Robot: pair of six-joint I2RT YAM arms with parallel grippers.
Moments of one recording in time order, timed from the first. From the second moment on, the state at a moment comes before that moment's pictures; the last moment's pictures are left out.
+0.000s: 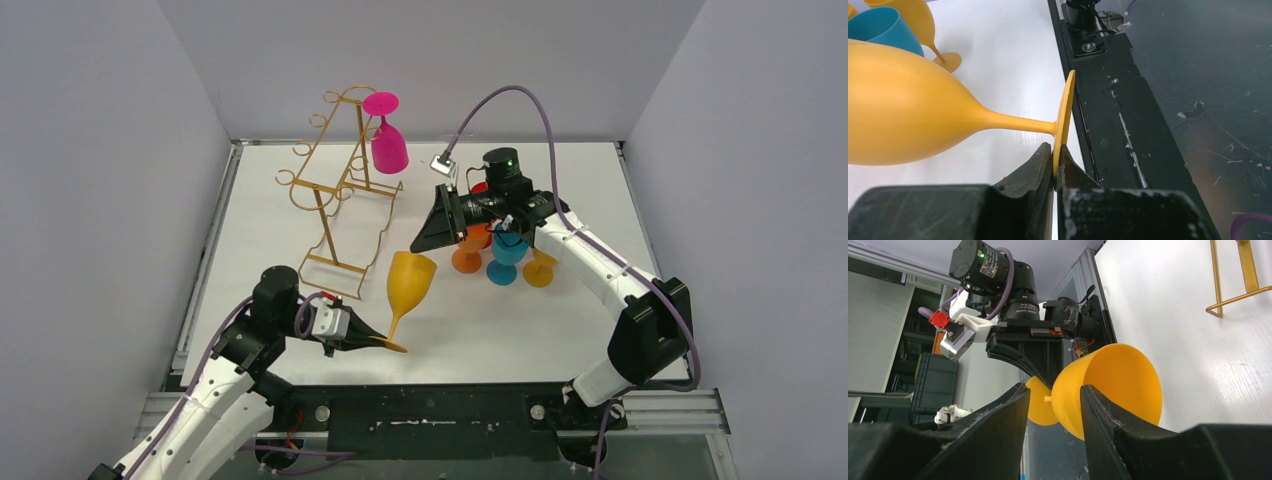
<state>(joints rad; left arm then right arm) -0.49 0.61 0.49 -0.29 1.18 0.45 0.54 1.55 1.33 -0.27 -1.16 0.60</state>
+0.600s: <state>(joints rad) -0.49 0.60 0.51 -0.30 1.18 0.46 0.54 1.55 1.33 -0.30 -1.18 0.57</state>
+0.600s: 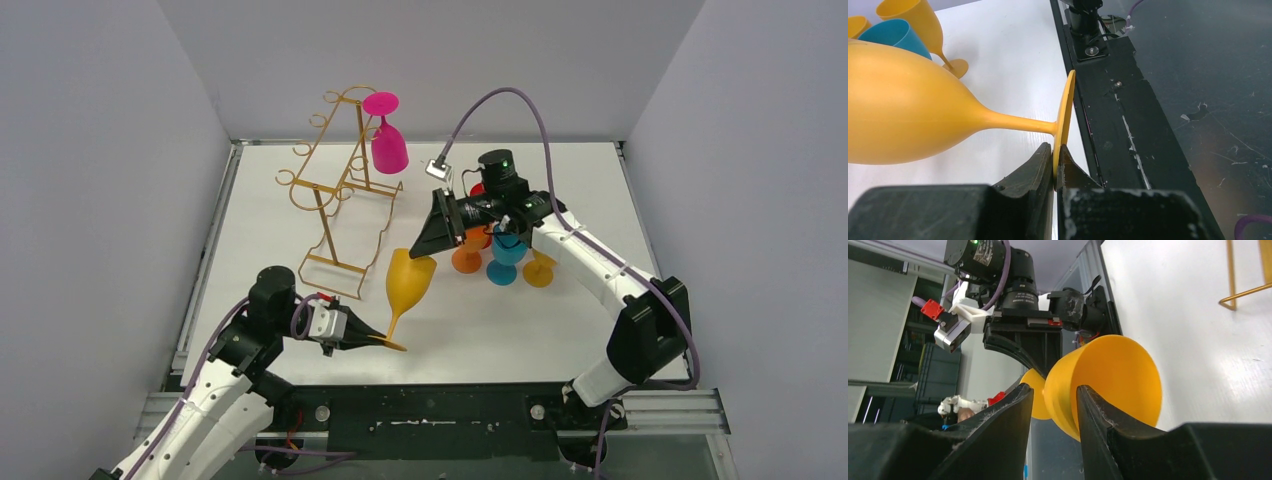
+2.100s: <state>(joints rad) -0.49 0.45 0.50 -0.21 1.00 0.32 0.56 1.44 1.30 -0.32 -1.08 0.42</state>
